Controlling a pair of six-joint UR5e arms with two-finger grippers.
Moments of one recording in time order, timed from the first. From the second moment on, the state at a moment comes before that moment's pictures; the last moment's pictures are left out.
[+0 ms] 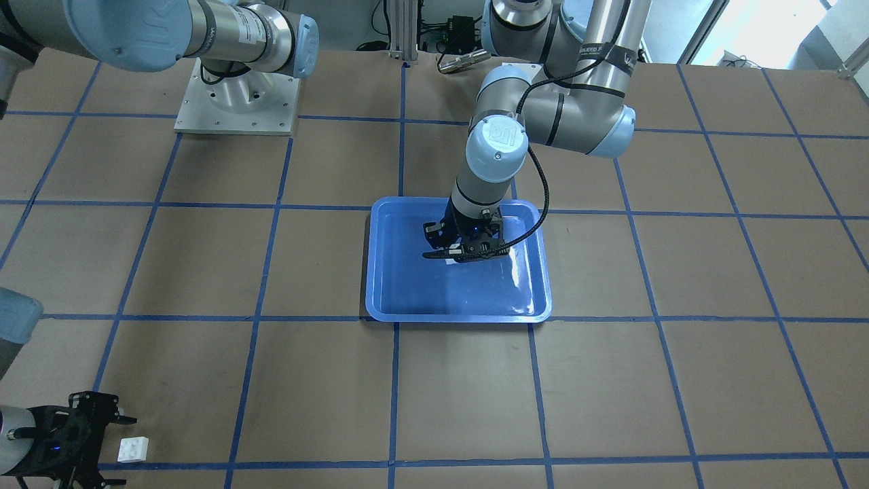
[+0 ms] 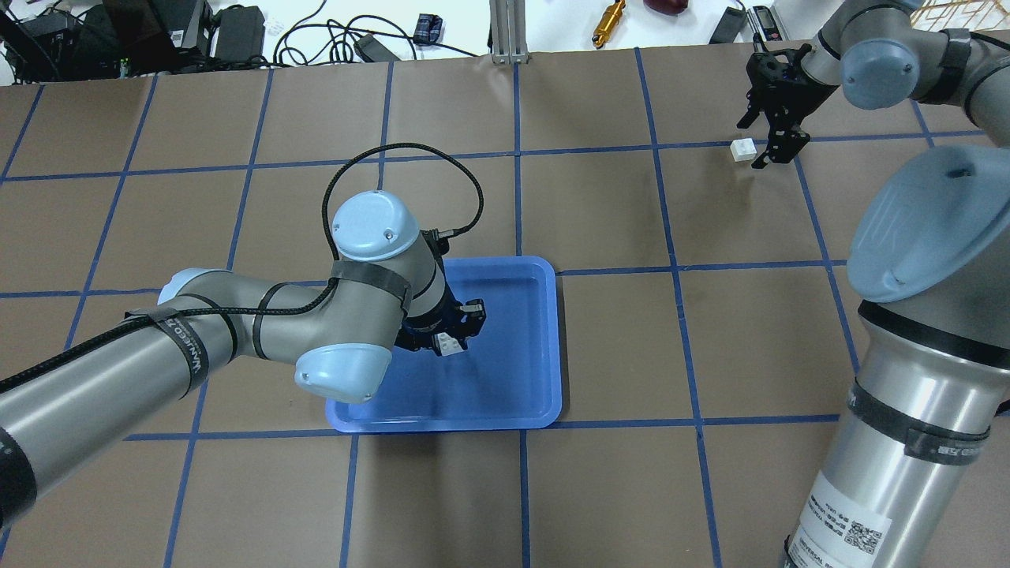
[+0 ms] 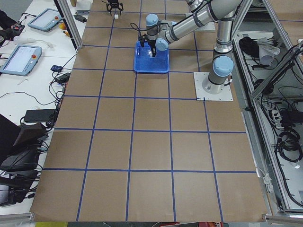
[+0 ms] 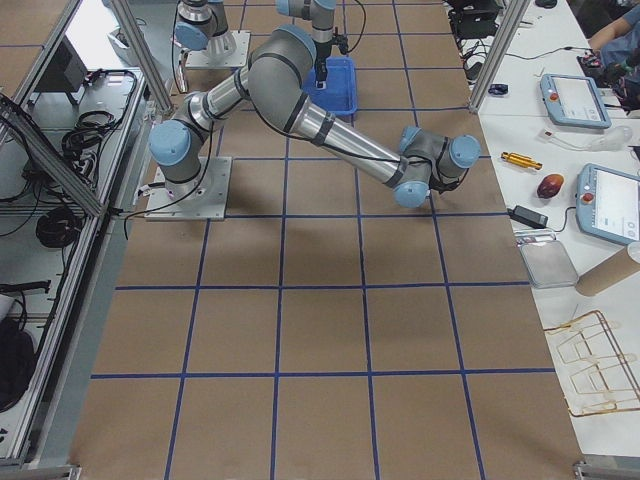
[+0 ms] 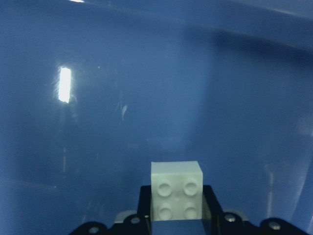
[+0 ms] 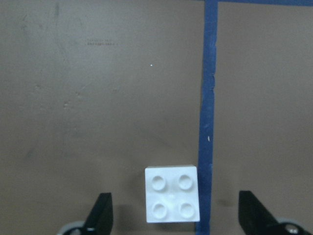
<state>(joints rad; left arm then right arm) -1.82 -1.84 -2.09 -0.83 1.47 -0.44 1.27 -0.71 1.13 -1.87 -1.31 -1.97</state>
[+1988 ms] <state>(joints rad) -1.81 -1.90 -2.07 -0.80 1.48 -0.27 1.33 -0.94 1.17 -1.62 -1.26 -1.74</state>
